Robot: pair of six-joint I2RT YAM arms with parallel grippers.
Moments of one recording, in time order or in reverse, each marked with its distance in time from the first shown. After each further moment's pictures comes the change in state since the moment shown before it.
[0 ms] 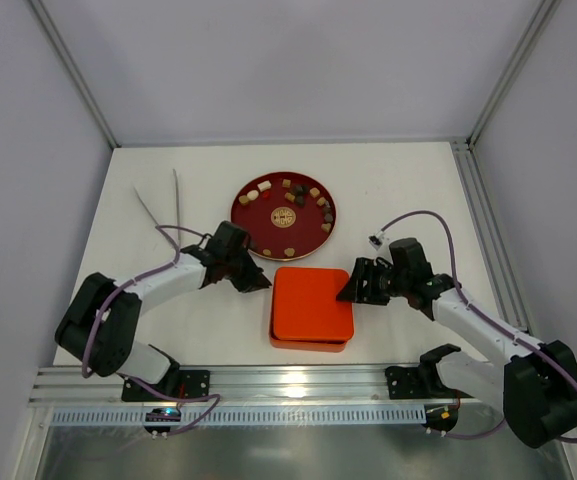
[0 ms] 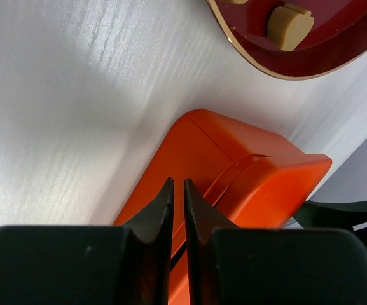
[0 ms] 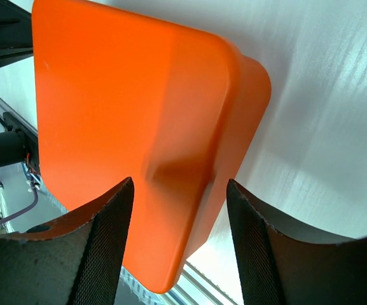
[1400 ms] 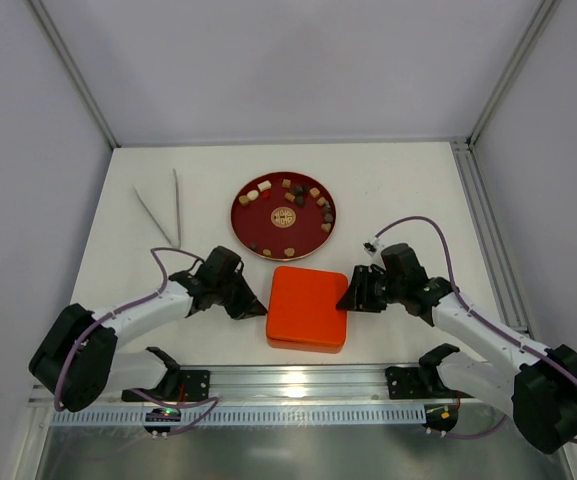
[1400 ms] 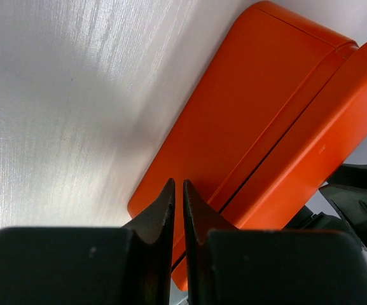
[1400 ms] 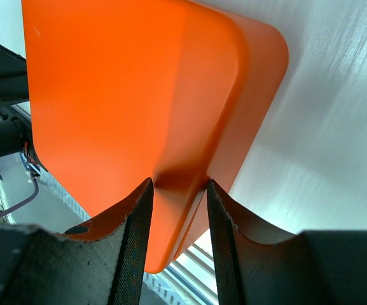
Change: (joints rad) left arm -0.071 -0.223 -0.220 -0.008 0.063 -0.022; right arm 0.098 -0.038 0.002 -0.068 0.065 0.077
